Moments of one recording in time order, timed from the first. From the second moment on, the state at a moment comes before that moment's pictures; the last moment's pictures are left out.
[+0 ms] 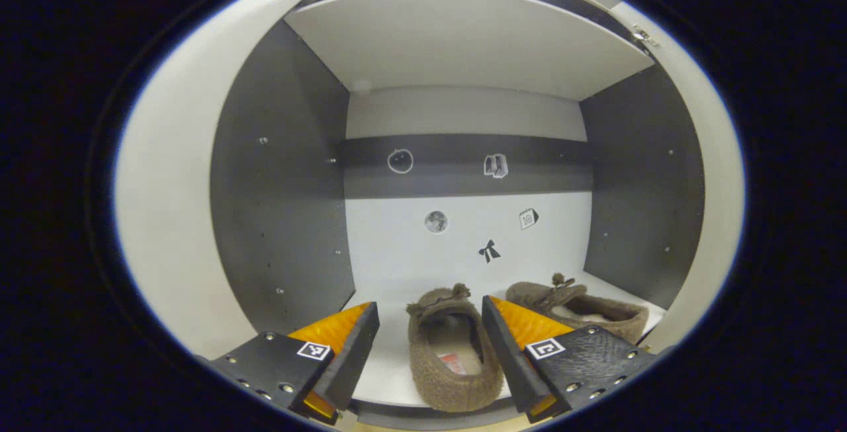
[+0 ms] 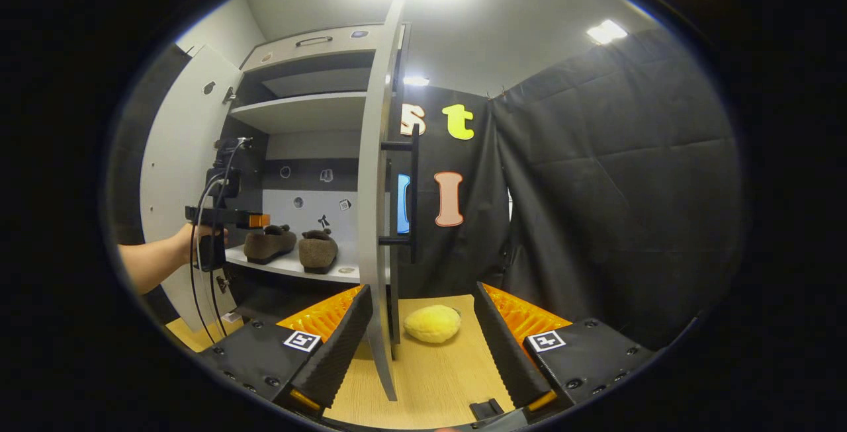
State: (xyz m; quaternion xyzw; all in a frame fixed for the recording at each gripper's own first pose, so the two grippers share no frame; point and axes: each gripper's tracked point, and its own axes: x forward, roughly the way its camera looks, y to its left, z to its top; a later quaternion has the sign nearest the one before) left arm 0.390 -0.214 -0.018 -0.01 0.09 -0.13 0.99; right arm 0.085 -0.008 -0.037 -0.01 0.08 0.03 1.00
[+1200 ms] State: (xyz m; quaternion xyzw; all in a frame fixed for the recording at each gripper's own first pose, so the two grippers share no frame) left arm 0.135 -0.129 0.034 -0.03 0.03 -0.17 0.98; right arm 0.051 0.046 -0.007 0.00 0.05 0.08 1.00
